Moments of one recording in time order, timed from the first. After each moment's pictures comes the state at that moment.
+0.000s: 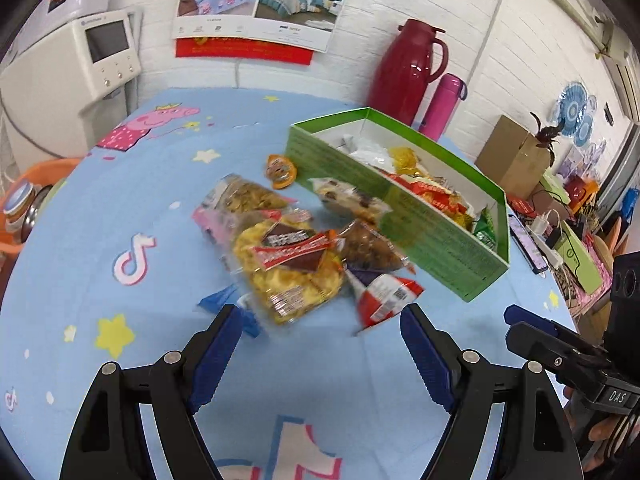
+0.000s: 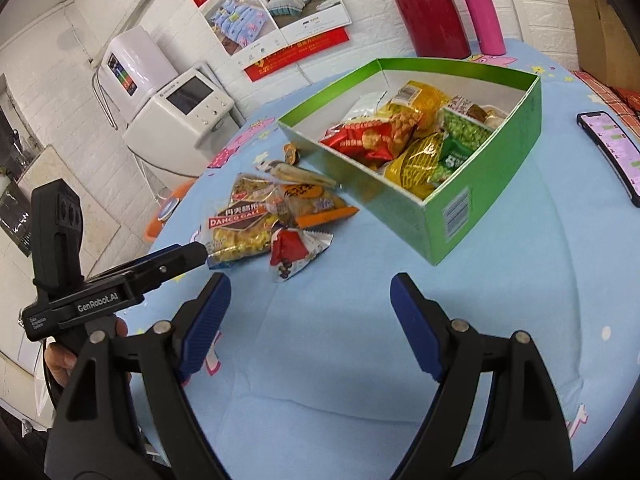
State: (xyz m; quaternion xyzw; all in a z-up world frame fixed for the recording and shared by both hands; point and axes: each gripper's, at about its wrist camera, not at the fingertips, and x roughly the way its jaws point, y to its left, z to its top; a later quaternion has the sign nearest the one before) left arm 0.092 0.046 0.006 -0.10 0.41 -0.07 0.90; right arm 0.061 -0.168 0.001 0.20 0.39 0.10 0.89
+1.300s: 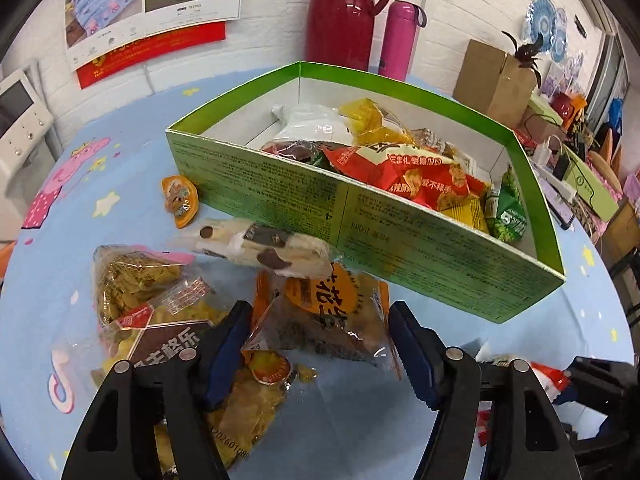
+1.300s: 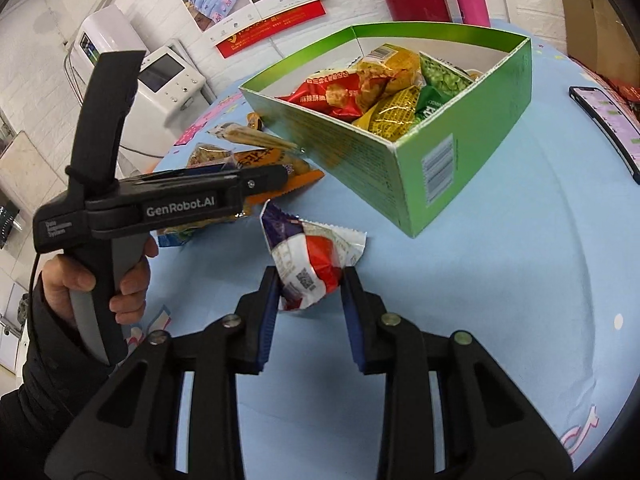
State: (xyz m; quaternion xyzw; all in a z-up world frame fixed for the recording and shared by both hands) left arm 0.189 -0.034 -0.028 0.03 0.46 -0.14 0.88; right arm 0.061 -0.176 -0.036 0.18 0.42 0.06 0.89
